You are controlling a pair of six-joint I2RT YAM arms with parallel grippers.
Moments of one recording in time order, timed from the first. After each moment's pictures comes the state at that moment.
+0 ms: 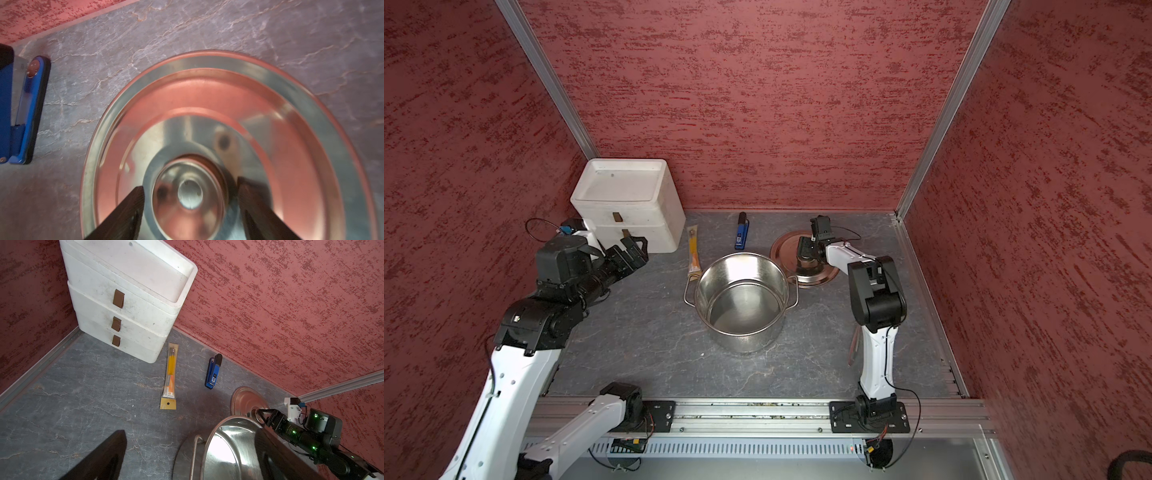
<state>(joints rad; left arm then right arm) -0.17 0.88 1.28 -0.85 -0.13 -0.57 0.20 2.04 1.42 -0.23 -0.04 0.38</state>
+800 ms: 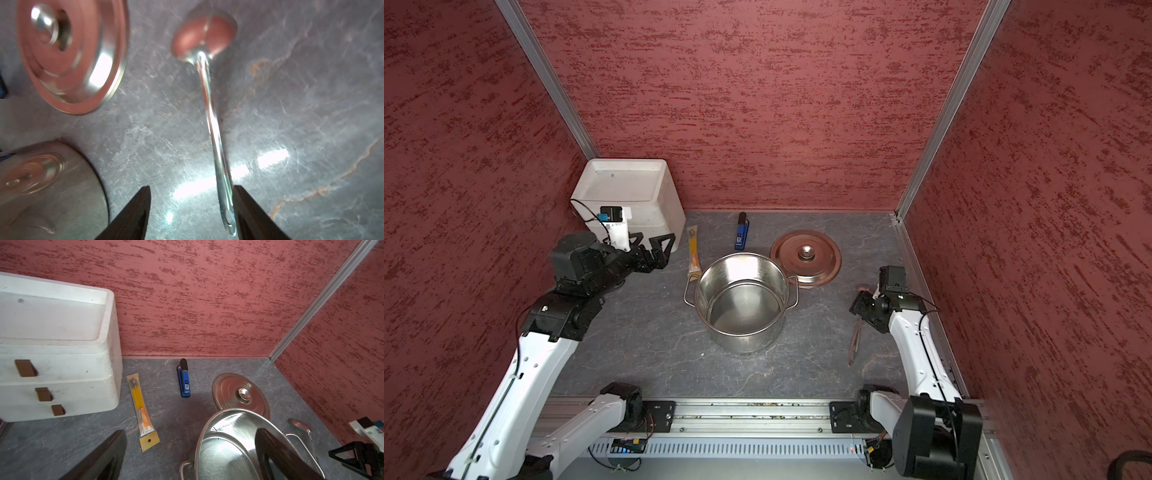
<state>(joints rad) -0.17 0.91 1.12 -0.48 0.20 -0.19 -0.15 1.13 0.77 -0.84 -0.20 0.47</state>
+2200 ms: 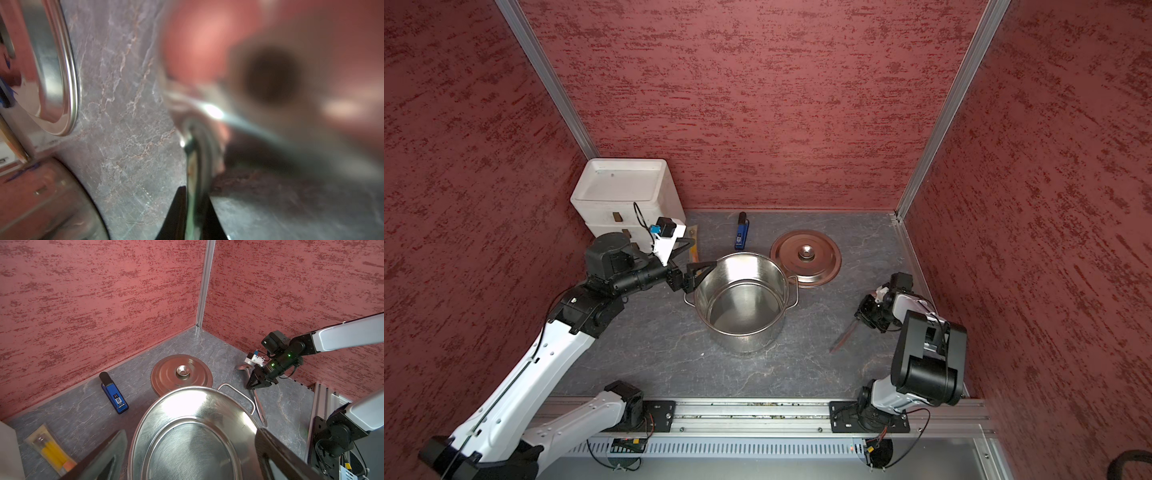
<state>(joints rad) -0.39 0.97 1.09 -0.40 0.48 0.04 -0.35 1.50 0.71 -0.52 -0.47 0.35</state>
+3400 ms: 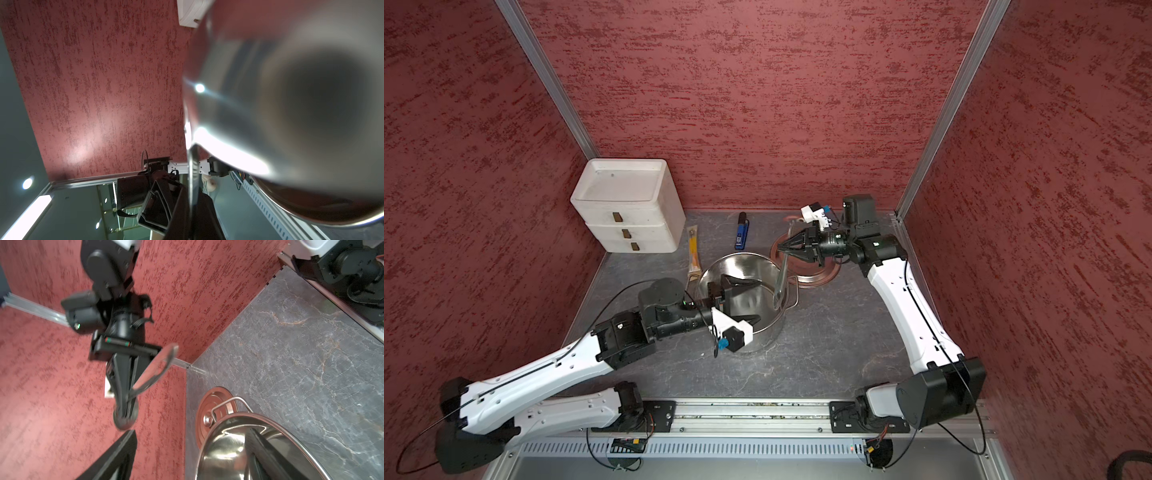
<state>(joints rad) -1.05 0.98 0.91 -0.11 0.16 1.14 0.26 1.40 1.48 -0.66 -1.18 0.91</state>
